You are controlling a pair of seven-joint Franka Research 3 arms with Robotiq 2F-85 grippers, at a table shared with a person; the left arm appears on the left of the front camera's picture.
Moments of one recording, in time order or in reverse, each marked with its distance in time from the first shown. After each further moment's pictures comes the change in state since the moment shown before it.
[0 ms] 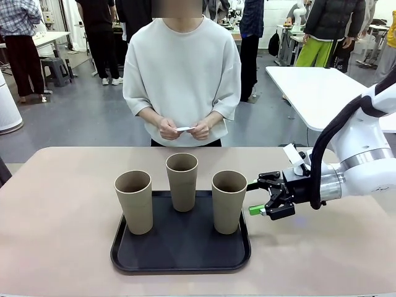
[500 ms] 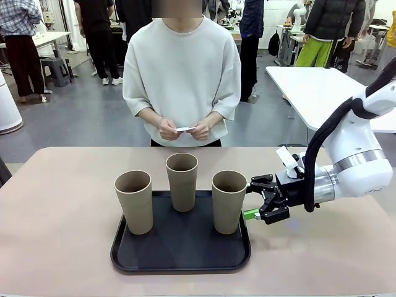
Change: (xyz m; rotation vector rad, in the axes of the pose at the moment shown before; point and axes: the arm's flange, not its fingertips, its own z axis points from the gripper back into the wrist) left arm 0.000 0.000 0.000 0.000 0.000 0.000; right arm 0.004 0.006 -0.017 0.049 -0.009 0.006
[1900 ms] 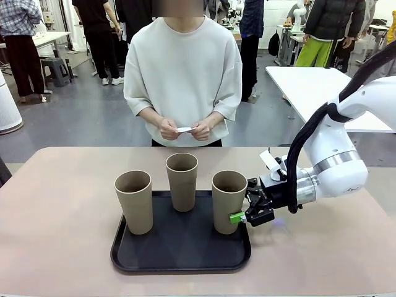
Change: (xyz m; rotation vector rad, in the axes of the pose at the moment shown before) left arm 0.000 0.000 0.000 0.000 0.000 0.000; right arm -0.009 -0.016 -0.037 0.064 -0.015 -0.017
